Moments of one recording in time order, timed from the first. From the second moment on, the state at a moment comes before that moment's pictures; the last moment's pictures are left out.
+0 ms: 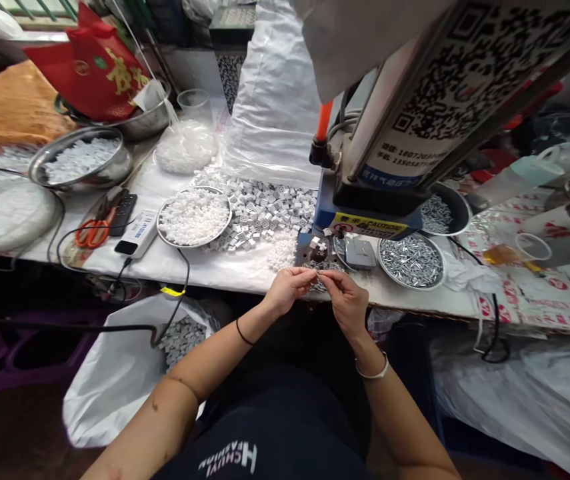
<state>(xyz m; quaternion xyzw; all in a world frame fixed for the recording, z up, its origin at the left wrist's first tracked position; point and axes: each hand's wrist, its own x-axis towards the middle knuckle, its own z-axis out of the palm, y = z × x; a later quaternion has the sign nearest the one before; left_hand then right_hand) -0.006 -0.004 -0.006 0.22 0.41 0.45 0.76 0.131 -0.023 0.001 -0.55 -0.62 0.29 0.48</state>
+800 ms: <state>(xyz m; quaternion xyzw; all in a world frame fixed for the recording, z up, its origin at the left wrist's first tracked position) -0.121 0.056 -0.058 0.69 0.70 0.18 0.03 0.135 -0.031 -0.003 -0.57 -0.49 0.44 0.49</state>
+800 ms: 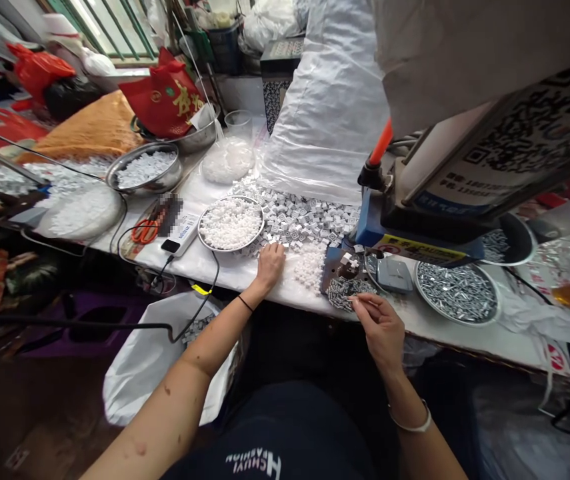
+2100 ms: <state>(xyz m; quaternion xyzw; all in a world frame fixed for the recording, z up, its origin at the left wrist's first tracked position) -0.016 0.030 -0.010 0.47 0.48 0.55 0.49 0.151 0.024 0.012 -0.55 -0.67 0.22 0.45</state>
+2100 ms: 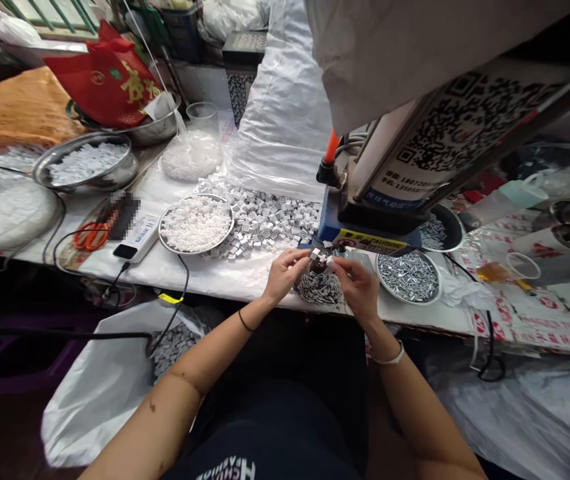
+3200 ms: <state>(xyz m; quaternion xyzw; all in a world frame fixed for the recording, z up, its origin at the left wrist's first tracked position) -0.008 0.087 -0.031 0.62 0.33 0.46 0.54 0.204 0.043 -0.019 -0.55 -0.80 -0.01 0.23</state>
